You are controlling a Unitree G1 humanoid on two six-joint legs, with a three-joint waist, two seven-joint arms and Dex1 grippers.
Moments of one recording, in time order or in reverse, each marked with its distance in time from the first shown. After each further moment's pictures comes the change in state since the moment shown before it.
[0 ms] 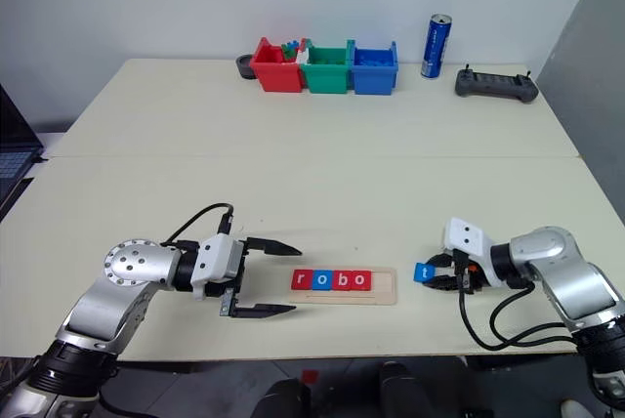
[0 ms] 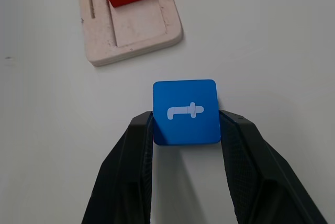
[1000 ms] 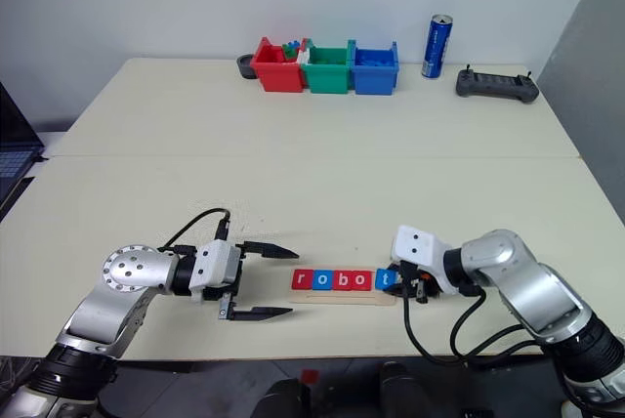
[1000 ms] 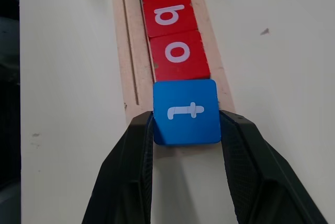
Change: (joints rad) left arm 0.026 -0.001 0.000 0.032 0.018 -0.062 0.015; right arm -0.091 0.099 0.193 -0.272 -0.040 0.288 -0.186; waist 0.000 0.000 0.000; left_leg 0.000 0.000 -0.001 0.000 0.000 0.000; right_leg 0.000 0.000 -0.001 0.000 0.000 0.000
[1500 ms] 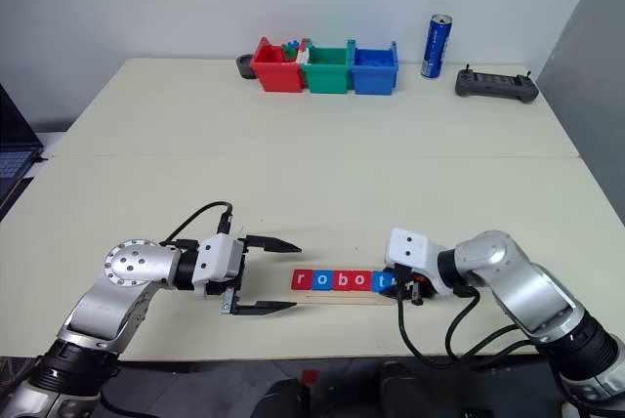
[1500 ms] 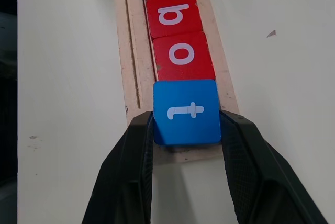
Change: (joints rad) left arm -0.024 -0.005 0.000 -0.015 0.000 0.023 0.005; right arm -0.020 0.000 0.023 0.000 -0.016 0.001 -0.006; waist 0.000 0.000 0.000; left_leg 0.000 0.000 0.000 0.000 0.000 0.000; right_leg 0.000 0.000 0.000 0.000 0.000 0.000
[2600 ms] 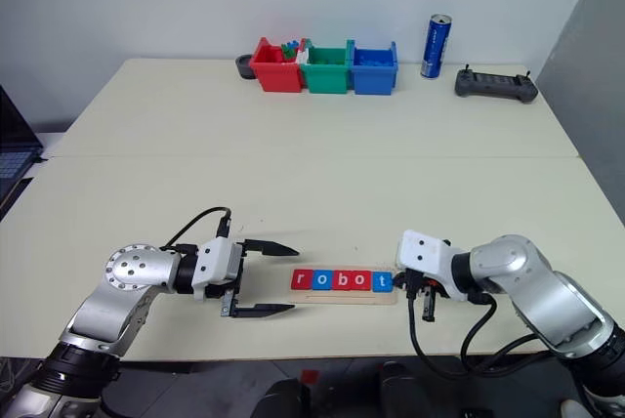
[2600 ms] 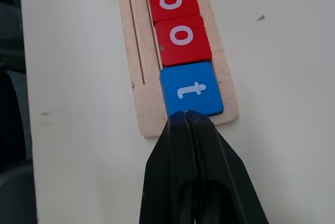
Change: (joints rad) left arm 0.019 -0.006 -0.001 0.045 0.004 -0.045 -0.006; right arm 0.060 -0.085 -0.047 -0.125 0.025 0.058 -0.042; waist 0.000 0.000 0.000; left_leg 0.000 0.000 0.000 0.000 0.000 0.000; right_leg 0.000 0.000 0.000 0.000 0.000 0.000
